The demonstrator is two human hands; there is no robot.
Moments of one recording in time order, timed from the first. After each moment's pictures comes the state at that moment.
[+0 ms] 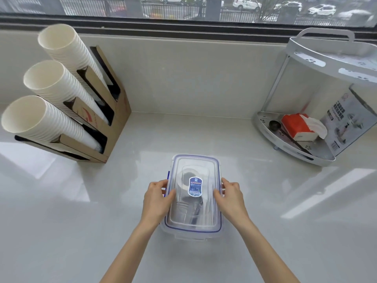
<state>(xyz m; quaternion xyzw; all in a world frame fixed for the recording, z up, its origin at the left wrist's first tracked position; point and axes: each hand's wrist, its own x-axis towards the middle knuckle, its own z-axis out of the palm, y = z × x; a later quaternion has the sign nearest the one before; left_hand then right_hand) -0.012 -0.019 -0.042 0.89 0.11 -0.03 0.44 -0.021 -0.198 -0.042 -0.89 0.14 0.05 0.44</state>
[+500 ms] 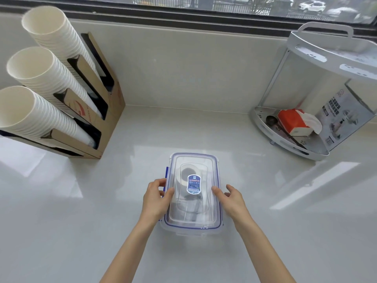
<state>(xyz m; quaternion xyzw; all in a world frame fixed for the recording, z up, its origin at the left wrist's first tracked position) -0.015 -0.012 -0.052 0.83 0.12 -0.08 0.53 -0.029 -0.198 -0.053 -0.77 0.28 0.12 0.56</state>
